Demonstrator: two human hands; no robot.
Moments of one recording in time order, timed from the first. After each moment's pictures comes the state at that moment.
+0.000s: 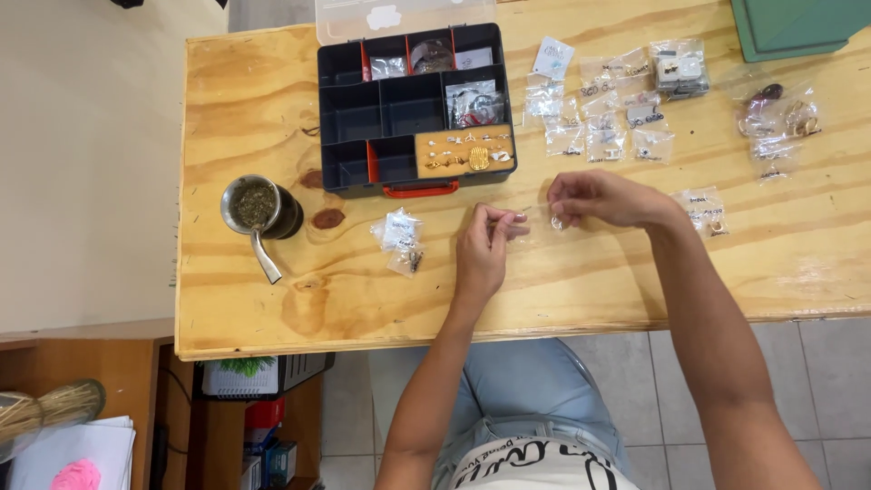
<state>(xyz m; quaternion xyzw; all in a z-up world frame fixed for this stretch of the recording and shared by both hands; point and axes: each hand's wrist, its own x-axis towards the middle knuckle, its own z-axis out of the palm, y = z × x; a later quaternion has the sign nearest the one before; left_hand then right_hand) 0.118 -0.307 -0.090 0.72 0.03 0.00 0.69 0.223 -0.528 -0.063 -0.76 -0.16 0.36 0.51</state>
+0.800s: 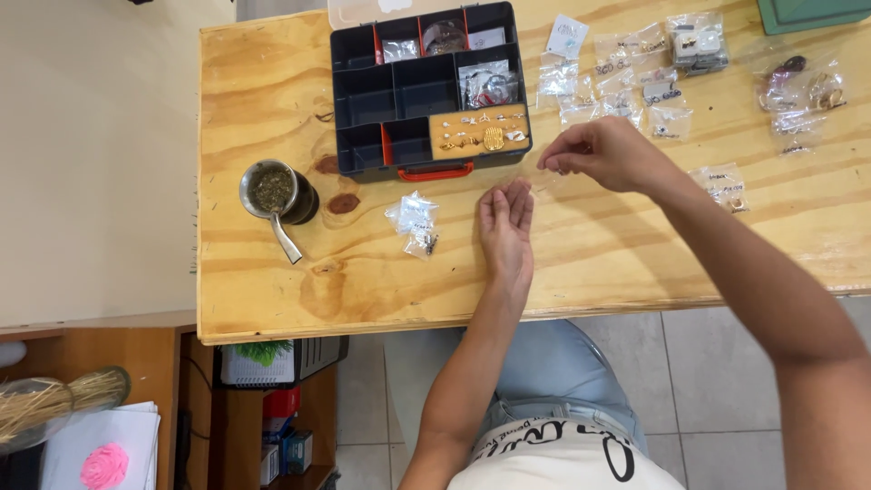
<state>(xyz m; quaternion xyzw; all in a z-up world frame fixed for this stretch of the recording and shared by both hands) 0.126 -0.348 -0.132 0.28 0.24 0.05 0.93 0.220 -0.483 -0.007 -0.89 -0.15 0.19 0.39</state>
